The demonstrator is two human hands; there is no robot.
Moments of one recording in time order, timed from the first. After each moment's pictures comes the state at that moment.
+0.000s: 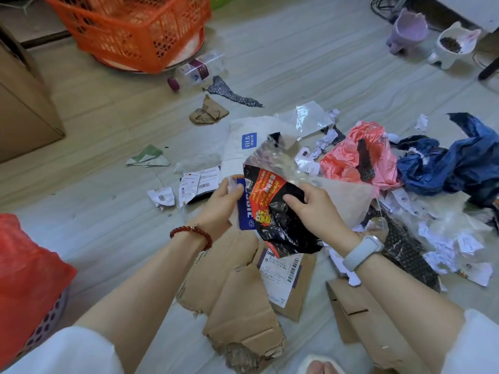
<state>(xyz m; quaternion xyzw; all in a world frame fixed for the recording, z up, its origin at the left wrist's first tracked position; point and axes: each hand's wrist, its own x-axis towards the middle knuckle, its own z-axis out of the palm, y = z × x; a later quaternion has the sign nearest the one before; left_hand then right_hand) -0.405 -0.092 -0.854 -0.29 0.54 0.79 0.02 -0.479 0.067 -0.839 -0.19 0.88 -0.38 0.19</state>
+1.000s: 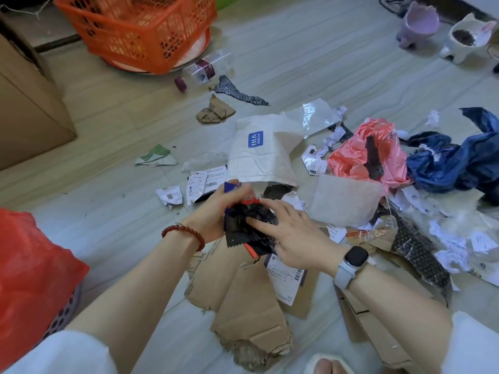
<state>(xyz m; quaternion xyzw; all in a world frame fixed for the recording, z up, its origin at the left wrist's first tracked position) -0.388 -0.113 -0.847 -0.25 0.49 0.82 0.15 -0.443 0.063 -0.860 -0.51 0.83 -0.04 0.22</state>
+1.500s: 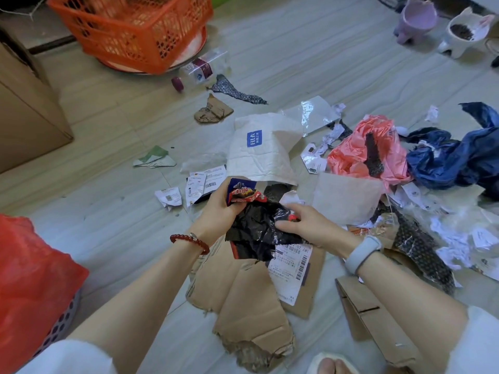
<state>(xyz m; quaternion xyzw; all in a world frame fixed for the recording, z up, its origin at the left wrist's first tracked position) -0.387 -0.107 -0.859 -0.19 0.73 0.66 -0.02 -0.469 0.071 -0.868 -0.16 0.81 -0.35 0.43</state>
